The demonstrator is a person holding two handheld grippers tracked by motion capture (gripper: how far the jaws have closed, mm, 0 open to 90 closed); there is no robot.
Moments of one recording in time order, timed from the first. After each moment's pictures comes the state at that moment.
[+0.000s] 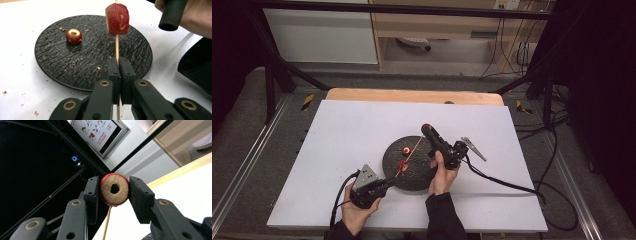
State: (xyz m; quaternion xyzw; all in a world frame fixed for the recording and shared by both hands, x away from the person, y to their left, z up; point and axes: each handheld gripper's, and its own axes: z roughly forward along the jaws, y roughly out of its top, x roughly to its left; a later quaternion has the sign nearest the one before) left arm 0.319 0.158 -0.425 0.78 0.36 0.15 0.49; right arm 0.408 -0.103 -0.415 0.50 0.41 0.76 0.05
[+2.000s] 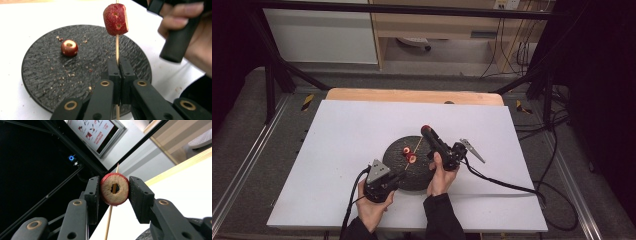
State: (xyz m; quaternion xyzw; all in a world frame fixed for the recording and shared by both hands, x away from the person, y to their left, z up) left arm 0.331 0.126 -0.417 0.75 0.41 0.16 0.50; right arm 0.405 -0.099 -0.420 0.51 0.41 0.75 0.05
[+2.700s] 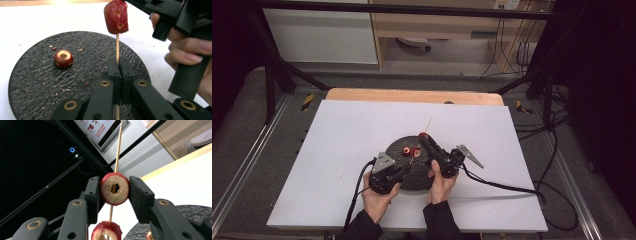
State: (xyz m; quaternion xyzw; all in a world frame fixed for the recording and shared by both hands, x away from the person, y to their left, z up) left arm 0.350 0.115 -0.414 0.75 0.40 0.14 0.51; right arm 0.390 -0.096 -0.428 0.50 0.44 0.75 0.06
